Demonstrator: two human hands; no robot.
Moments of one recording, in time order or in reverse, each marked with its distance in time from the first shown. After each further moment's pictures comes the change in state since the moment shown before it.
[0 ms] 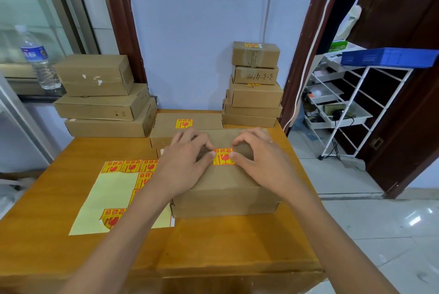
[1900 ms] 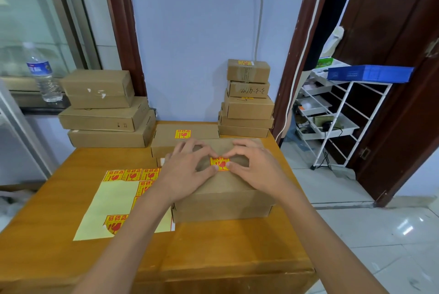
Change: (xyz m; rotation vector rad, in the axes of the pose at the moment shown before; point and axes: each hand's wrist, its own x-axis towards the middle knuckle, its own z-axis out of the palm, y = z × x) left_hand -0.005 -0.003 -0.003 0.056 -0.054 0.073; right_hand -0.004 -0.007 -0.006 0.078 -0.036 -0.033
